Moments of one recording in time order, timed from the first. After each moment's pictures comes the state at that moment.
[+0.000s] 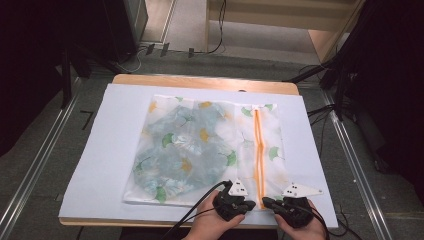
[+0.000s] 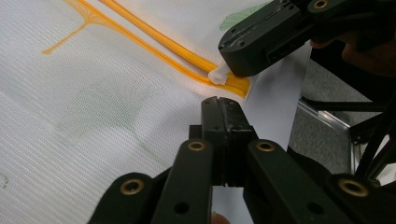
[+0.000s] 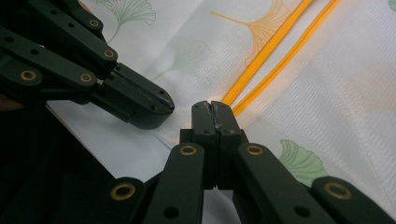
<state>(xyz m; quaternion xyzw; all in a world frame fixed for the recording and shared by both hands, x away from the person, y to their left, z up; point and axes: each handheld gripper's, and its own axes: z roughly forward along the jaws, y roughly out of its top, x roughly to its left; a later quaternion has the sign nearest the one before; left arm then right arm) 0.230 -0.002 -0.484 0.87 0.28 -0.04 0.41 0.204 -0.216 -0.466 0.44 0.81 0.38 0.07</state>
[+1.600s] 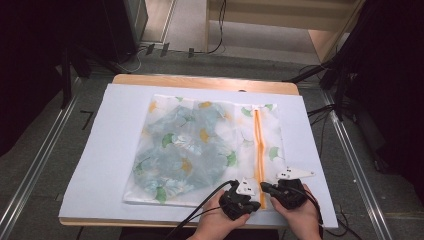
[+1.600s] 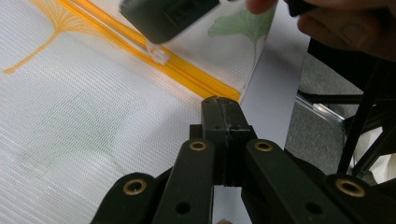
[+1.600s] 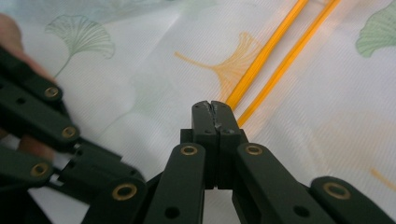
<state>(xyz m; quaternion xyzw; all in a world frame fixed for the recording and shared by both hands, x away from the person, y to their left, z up) 0.232 -0.017 -0.484 0.87 0.27 -0.05 0.40 0.248 -0.207 -0.462 0.45 0.82 0.36 0.09</state>
